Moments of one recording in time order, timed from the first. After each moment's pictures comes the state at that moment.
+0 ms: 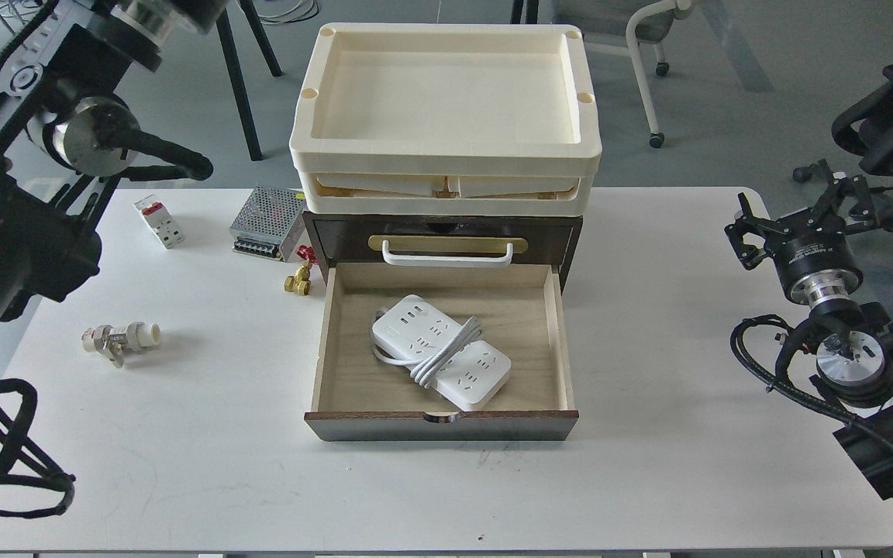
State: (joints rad) left arm -0.90 0.41 -1.06 -1.12 0.39 -0.27 -0.18; right arm 0.48 -0.34 1.05 0.76 0.12 0.31 0.32
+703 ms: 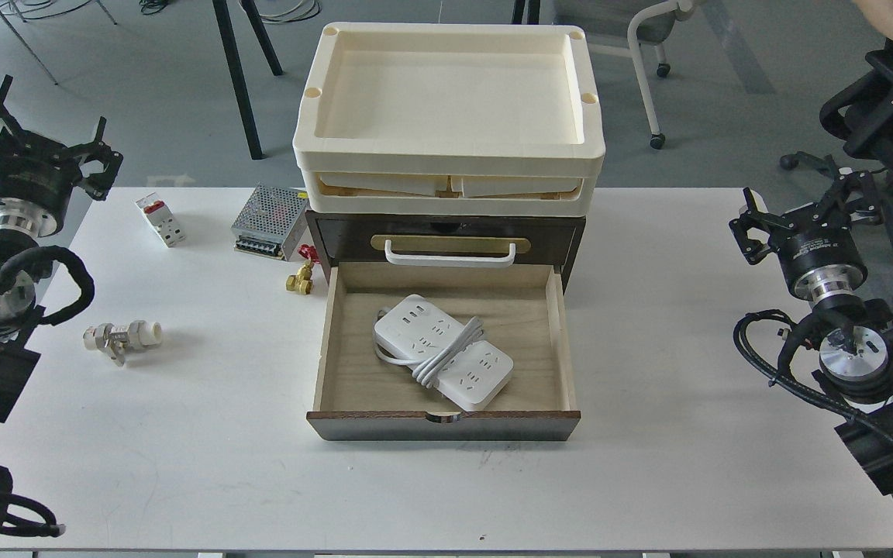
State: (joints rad) left arm -0.68 0.39 -1.08 -0.39 -0.21 -0.49 -0.19; right arm 0.49 -0.34 1.06 0.75 0.13 0.31 0.31
